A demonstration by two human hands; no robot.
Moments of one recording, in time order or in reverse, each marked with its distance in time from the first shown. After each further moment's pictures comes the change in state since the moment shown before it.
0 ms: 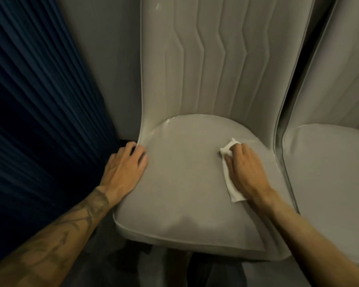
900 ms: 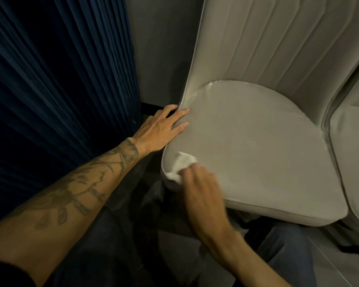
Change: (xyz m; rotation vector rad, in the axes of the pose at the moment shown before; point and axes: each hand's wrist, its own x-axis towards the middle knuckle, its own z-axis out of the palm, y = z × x) left_hand 0.003 -0.070 0.028 -0.247 -0.144 0.197; right_hand -0.144 -0.233 0.026 0.060 -0.014 -0.290
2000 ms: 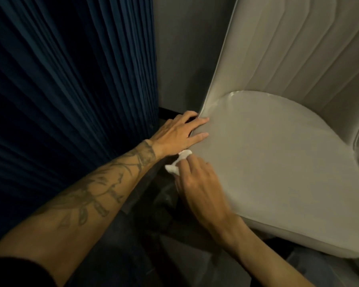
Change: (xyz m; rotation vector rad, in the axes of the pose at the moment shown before) left_hand 0.003 -0.004 -0.008 -0.009 -0.006 0.011; right_hand 0.057 -0.014 0.014 0.004 -0.114 -0.169
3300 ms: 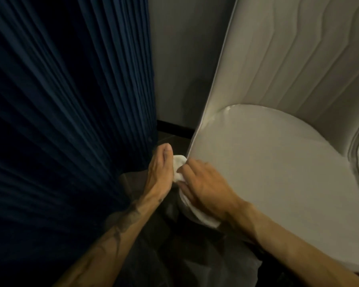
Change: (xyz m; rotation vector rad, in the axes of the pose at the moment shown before) left_hand -0.068 0.027 0.020 -0.756 0.392 -0.652; right_hand 0.032 0.042 -0.001 0.104 -0.048 -0.283
